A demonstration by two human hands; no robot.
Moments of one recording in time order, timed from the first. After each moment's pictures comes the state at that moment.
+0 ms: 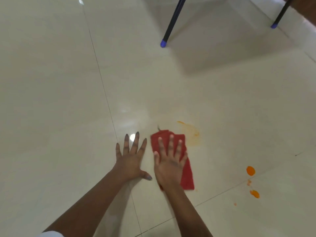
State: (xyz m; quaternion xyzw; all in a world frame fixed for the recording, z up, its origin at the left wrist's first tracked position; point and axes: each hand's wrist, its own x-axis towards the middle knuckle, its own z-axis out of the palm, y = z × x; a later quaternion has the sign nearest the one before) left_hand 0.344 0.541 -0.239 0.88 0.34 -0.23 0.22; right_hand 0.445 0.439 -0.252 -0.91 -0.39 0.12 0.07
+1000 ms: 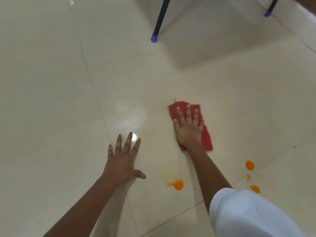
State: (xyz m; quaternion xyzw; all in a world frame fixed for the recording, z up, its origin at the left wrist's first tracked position) left_hand 0.350 0.552 -0.237 0.89 0.35 -0.23 0.20; right_hand 0.584 0.486 -0.252 -0.92 -0.37 0.14 0.02
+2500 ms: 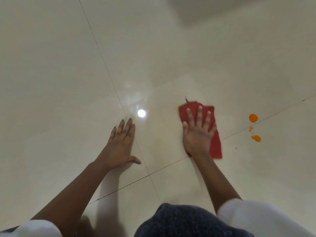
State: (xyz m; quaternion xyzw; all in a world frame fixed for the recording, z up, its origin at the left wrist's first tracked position) left_hand 0.256 0.497 -0.241 0.92 0.27 -0.18 0.22; right_hand 0.476 0.353 -0.259 -0.94 -0.33 0.11 0.04
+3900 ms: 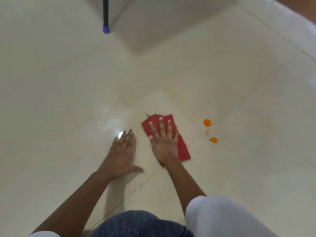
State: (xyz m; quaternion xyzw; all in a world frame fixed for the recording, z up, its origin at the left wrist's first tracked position) left_hand 0.333 0.472 -0.223 0.95 0.19 -0.18 0.19; right_hand 0.481 0.362 -0.248 -0.90 -0.39 0.20 0.04
